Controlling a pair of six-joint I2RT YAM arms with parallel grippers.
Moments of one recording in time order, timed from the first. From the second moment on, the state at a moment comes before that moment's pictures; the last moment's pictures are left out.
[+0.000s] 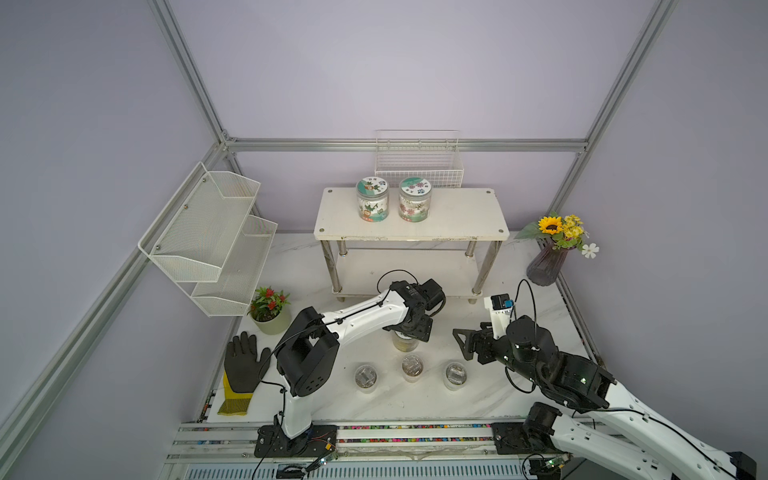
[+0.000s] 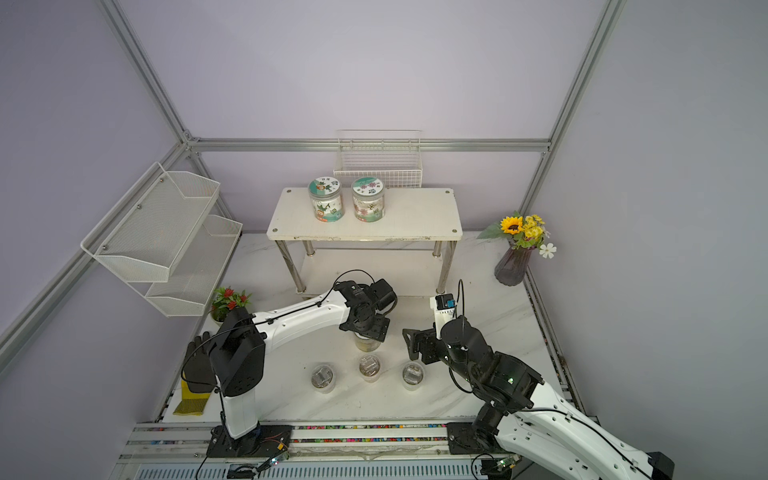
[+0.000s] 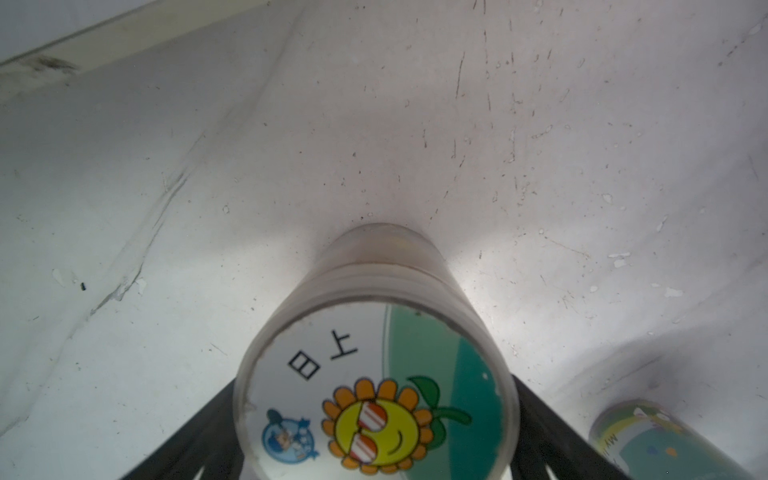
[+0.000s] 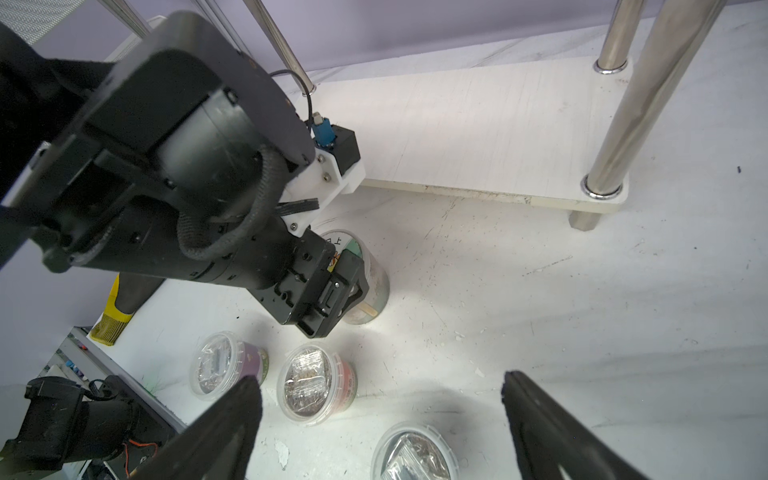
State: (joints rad) left arm -0.89 1.90 1.54 -1.02 -0.19 -0.60; right arm 0.84 0.67 0.76 -0.62 0.22 0.55
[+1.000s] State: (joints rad) left arm -0.89 1.73 1.63 -1.14 -0.15 -0.33; right arm 0.84 0.59 0.66 -0.44 0.16 0.30
